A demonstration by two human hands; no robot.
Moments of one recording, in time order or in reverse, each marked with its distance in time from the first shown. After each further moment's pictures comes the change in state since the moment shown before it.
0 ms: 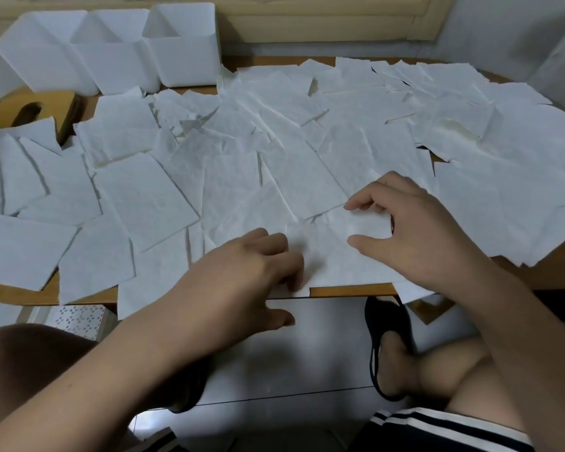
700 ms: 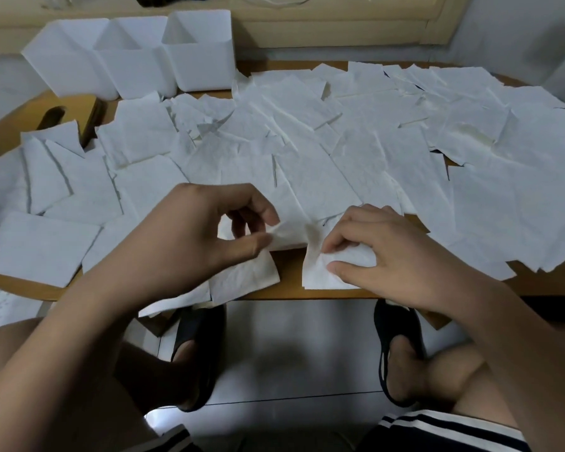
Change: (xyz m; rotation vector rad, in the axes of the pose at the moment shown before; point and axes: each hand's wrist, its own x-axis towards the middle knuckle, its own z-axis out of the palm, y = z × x) left_hand -0.013 -0.018 -0.068 -0.285 0.225 -0.183; right_hand 0.000 -0.025 0.019 -0.025 -0.212 -0.207
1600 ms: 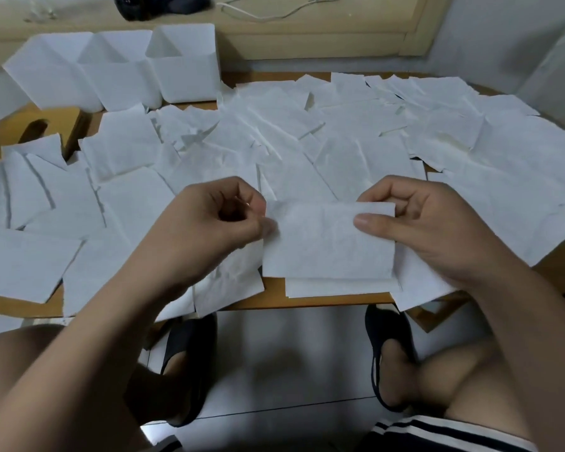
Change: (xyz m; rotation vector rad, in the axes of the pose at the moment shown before) left_hand 0.025 0.002 0.025 -0.421 0.092 -0.311; right_hand -0.011 0.014 -0.046 0.746 0.203 0.211
